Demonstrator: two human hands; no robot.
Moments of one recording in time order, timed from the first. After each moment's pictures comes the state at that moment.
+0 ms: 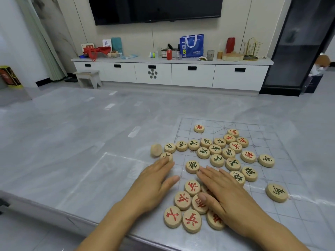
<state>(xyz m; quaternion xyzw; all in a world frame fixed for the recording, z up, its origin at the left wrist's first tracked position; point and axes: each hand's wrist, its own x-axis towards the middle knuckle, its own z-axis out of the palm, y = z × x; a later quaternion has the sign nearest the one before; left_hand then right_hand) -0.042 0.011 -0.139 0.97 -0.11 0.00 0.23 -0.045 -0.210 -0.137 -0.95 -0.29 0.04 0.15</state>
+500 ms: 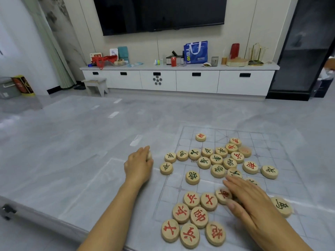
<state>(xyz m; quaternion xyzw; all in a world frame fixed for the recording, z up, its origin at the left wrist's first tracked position) 0.039 0.043 -0.153 0.96 0.14 0.08 0.21 -0.043 -0.252 -0.144 -0.94 -0.21 -0.08 0.26</state>
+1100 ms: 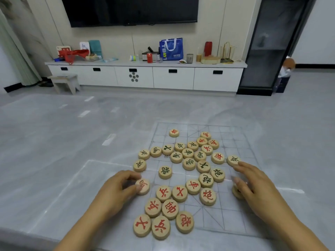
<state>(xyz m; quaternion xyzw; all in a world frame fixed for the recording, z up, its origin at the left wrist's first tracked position) -0.046 0.013 -0.129 0.90 0.05 -0.03 0.44 -0.041 -0.316 -0.137 -0.96 -0.02 -0.07 0.28</state>
